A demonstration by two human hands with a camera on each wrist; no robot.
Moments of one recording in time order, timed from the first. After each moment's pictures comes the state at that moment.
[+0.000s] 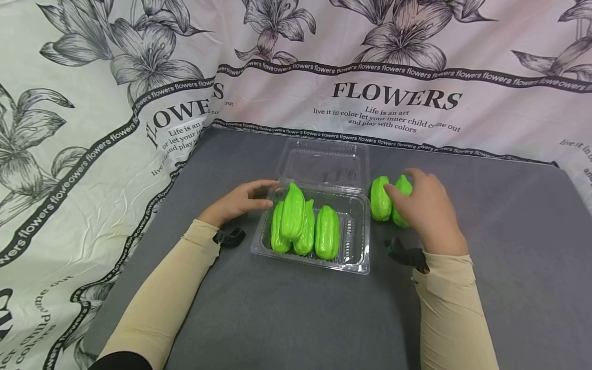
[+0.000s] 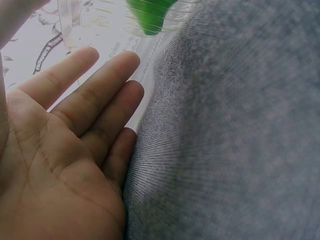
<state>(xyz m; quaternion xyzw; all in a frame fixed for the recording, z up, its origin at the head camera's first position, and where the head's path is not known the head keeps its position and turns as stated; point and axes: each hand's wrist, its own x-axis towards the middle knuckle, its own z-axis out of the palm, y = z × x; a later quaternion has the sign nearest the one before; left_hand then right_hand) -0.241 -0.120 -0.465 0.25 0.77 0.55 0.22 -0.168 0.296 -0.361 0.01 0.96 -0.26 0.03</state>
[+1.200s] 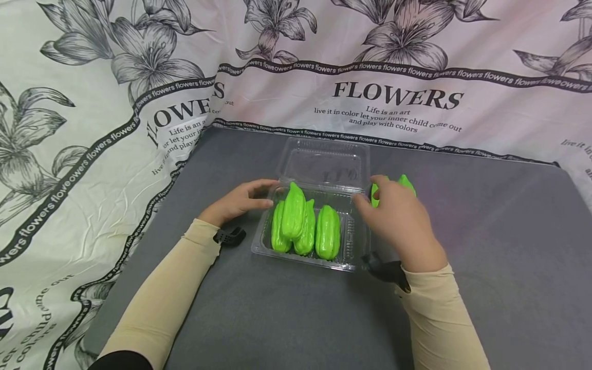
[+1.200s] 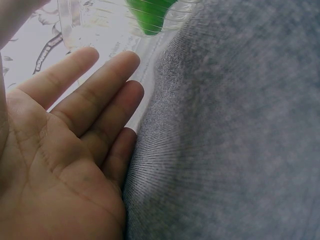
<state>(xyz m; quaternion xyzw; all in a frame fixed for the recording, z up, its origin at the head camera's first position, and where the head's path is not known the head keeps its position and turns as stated) -0.242 -0.120 -0.466 0.25 0.77 0.54 0.22 -0.142 0.237 -0.340 -0.03 0.97 -0.23 0.06</state>
